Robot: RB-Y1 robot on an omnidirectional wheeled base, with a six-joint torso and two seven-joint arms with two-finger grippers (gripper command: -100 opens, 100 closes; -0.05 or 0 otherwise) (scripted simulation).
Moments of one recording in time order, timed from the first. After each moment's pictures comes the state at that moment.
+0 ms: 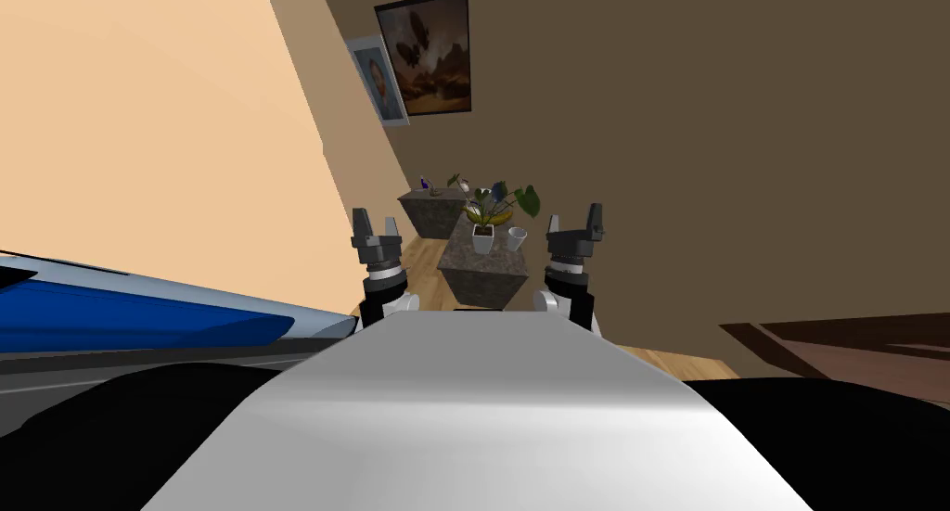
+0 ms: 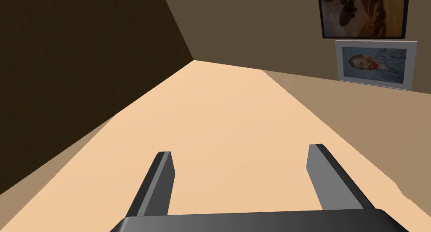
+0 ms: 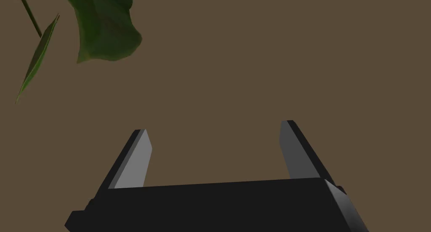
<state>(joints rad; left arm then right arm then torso) 0.51 0.01 -0.05 -2.39 0.00 -0.54 -0.09 0.46 -0.01 0.04 -2.35 -0.07 -0.46 -0.16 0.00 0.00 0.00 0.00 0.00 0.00</state>
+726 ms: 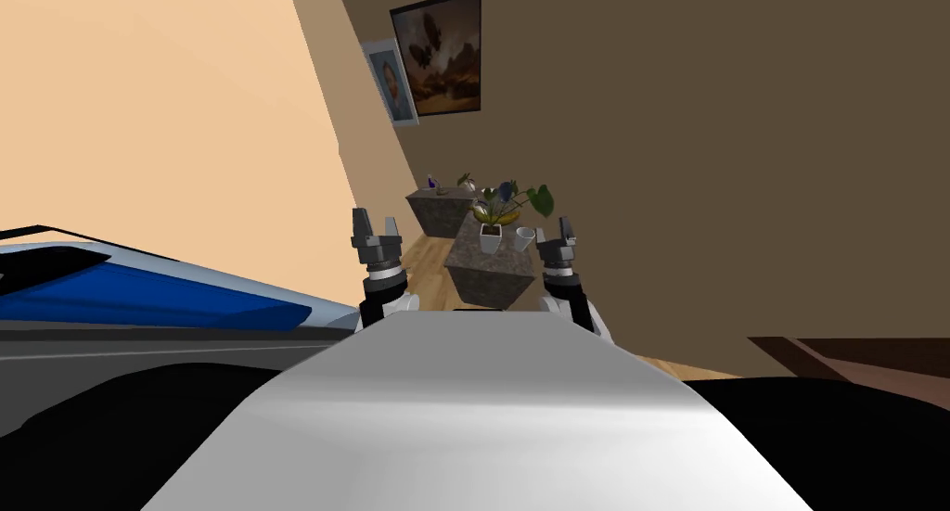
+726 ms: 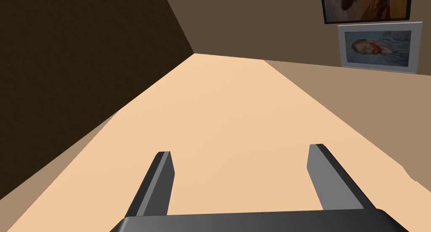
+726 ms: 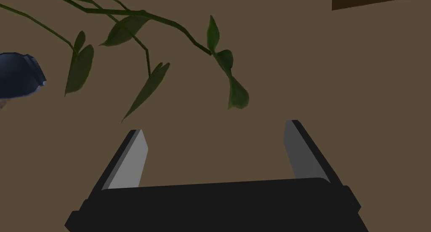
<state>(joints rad) 0.51 0.01 -0.05 -2.39 0.00 -0.54 -0.09 0.47 -0.22 0.04 -2.23 -0.06 -0.48 -0.16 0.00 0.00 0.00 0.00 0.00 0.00</state>
